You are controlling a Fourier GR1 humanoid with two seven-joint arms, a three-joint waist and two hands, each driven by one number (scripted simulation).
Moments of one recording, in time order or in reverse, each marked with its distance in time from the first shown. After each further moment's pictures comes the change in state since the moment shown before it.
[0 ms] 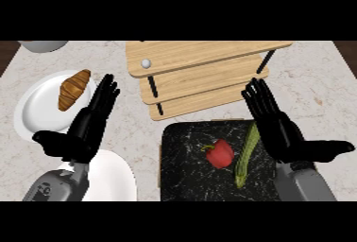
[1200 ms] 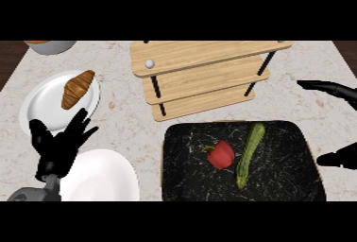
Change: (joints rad) left arm 0.151 0.078 0.153 0.228 0.111 -0.096 0.172; right arm -0.072 -0.603 -0.116 -0.076 0.336 0.363 -0.079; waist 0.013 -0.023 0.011
